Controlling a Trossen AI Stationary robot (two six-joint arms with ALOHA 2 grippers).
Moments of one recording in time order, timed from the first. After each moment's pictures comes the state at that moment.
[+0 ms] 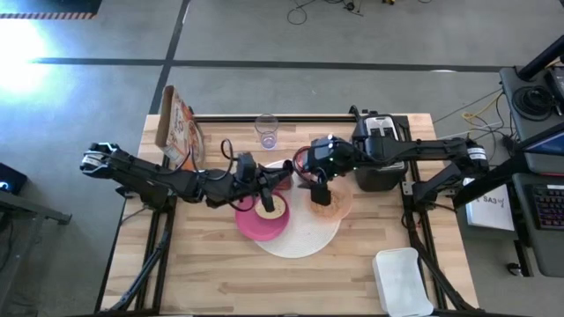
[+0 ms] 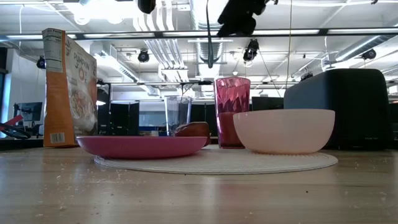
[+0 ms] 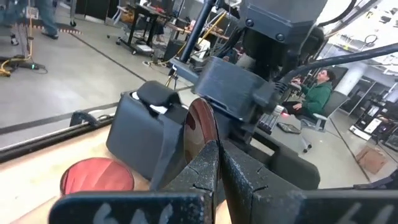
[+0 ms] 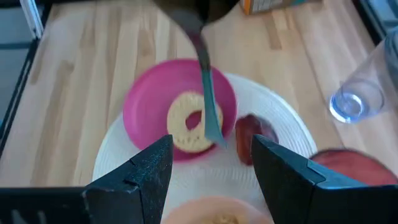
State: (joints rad) left arm -0.25 1.38 1.06 0.27 -0.65 -0.47; right arm -0.05 1.49 1.40 -0.64 -0.08 0.04
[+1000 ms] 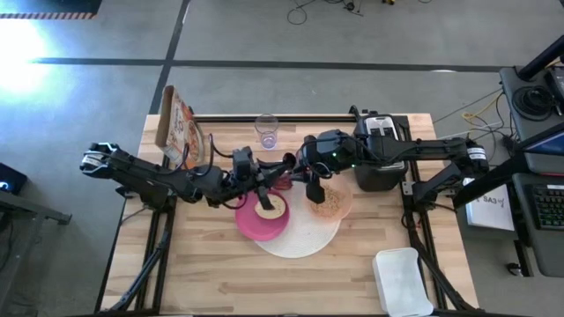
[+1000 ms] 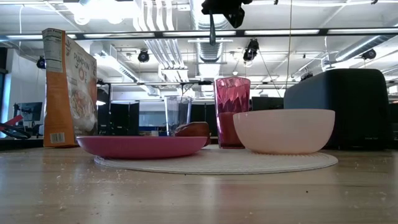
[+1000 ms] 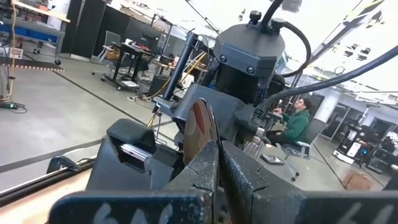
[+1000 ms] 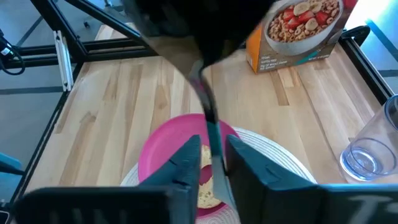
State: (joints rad) left arm -0.24 1.38 1.06 0.48 -0.63 -0.32; right arm -0.05 1.49 1.40 -0.44 -0.13 0.05
